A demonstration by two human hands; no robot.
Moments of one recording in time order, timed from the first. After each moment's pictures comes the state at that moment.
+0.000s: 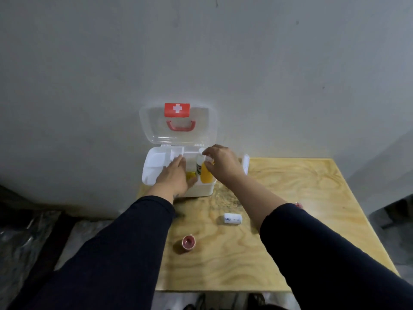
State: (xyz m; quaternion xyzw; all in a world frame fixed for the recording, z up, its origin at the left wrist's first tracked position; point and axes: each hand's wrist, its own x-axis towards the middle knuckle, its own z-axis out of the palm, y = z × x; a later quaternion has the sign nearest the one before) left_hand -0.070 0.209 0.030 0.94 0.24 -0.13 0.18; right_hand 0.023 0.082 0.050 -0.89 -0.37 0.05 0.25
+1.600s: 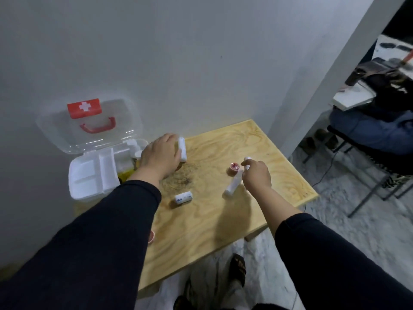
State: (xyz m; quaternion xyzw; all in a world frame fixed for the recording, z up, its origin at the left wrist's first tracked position) left_hand -0.021 0.111 0.057 0.99 -0.01 0.01 0.12; right_hand -0.009 -0.137 -0.007 -0.95 0.15 0.04 0.28
